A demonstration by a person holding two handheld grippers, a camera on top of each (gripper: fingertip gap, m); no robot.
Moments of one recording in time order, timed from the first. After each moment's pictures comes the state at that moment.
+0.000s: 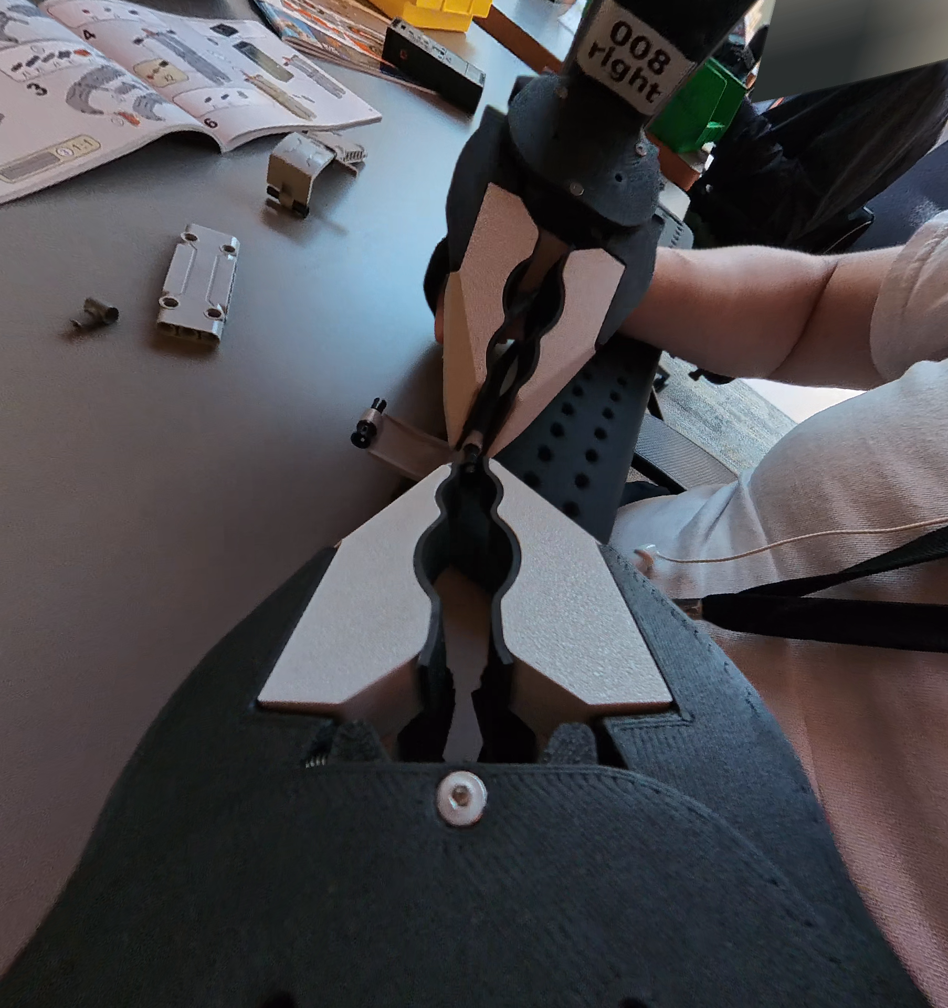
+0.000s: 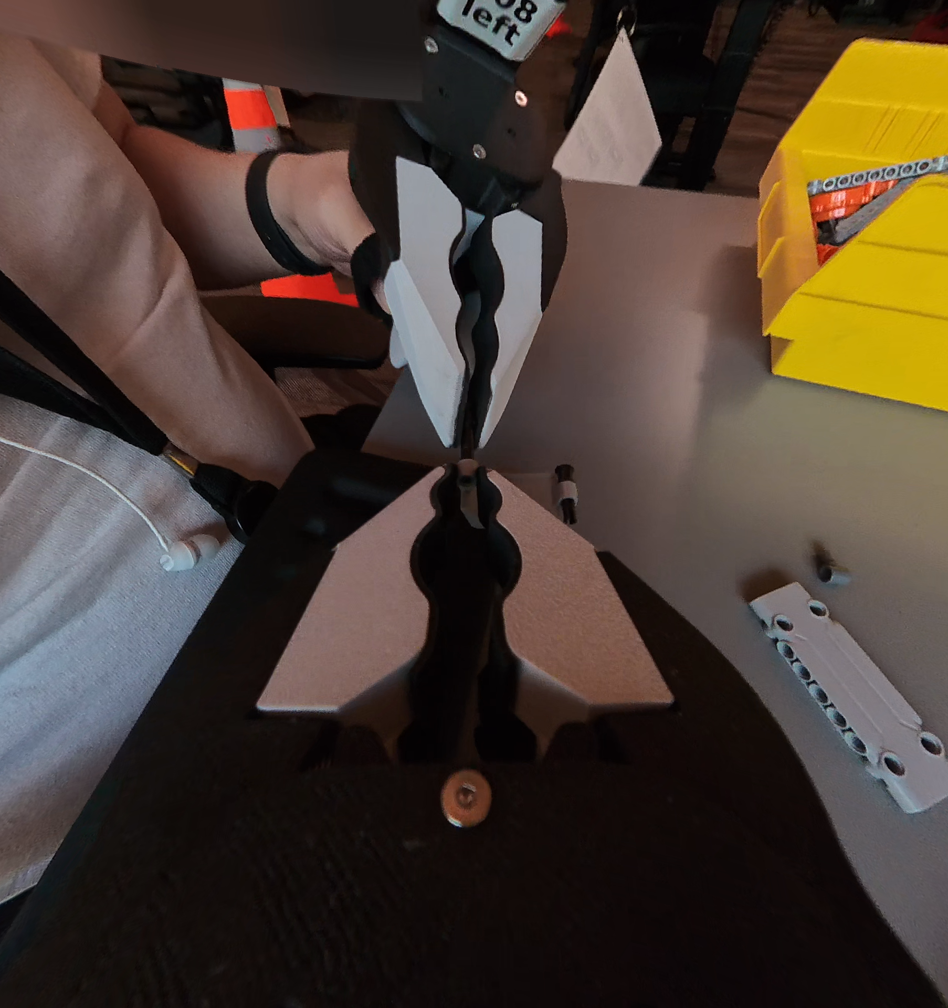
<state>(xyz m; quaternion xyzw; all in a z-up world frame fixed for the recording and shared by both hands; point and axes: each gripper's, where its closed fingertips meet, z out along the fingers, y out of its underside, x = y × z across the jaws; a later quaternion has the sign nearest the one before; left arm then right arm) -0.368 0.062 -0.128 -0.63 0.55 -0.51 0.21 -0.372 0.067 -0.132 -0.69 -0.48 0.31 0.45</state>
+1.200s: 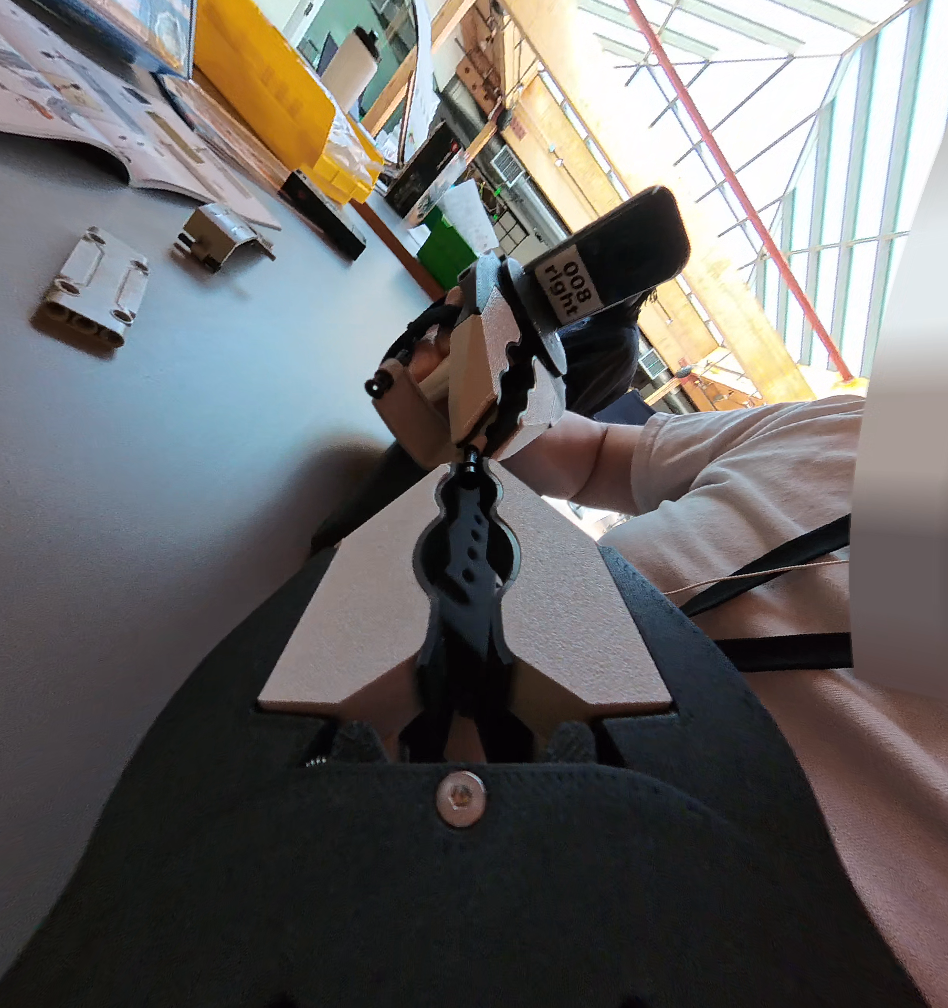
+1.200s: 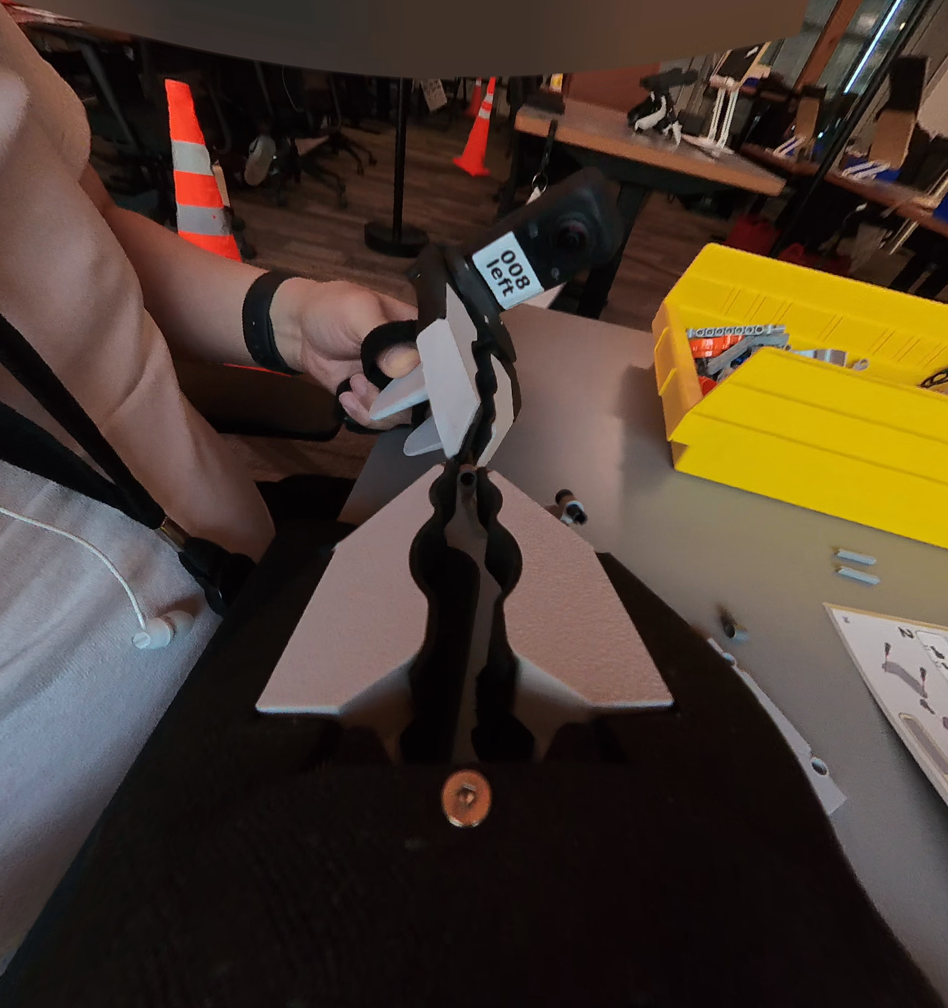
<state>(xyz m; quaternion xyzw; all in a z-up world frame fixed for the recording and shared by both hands) -0.371 0.065 -0.097 -0.57 0.39 -0.71 0.11 -0.376 0.069 -0.092 -0.64 -0.46 0.27 0.56</state>
